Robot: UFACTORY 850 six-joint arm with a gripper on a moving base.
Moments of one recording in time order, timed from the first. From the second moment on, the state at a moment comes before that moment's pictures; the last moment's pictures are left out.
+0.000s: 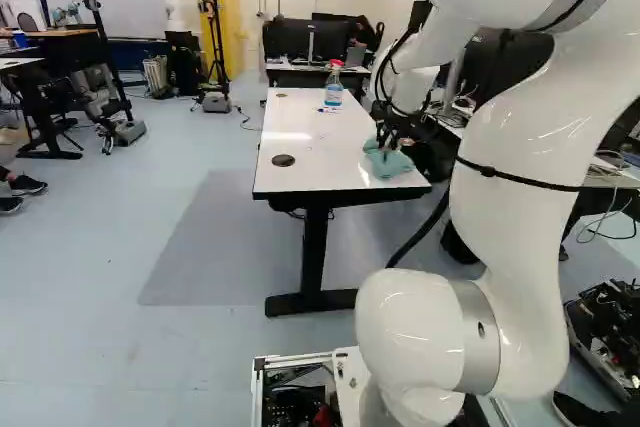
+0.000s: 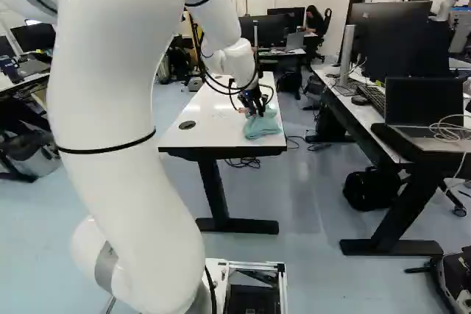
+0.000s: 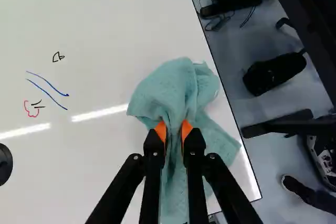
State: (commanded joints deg) arm -15.8 -13.6 -59.3 0.0 -14.7 0.0
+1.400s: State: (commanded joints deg) arm -8.8 -10.2 -61.4 0.0 -14.7 0.0
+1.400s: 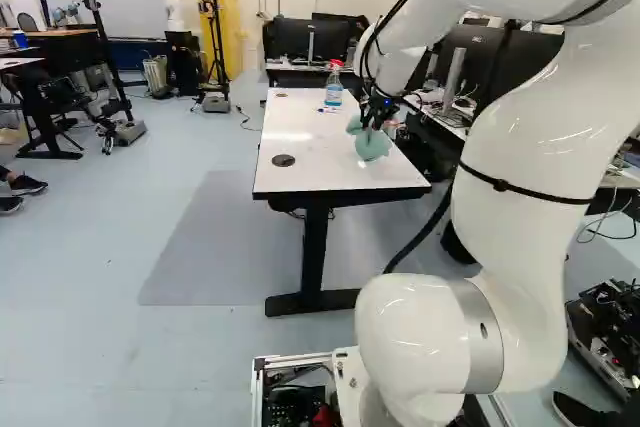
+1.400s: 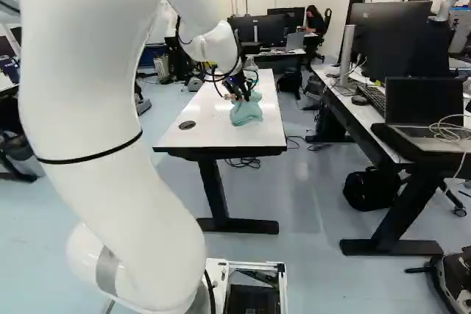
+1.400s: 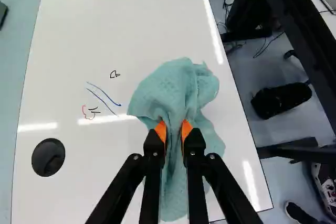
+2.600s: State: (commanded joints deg) arm 0.8 -16.6 -68.6 0.0 -14.7 0.0
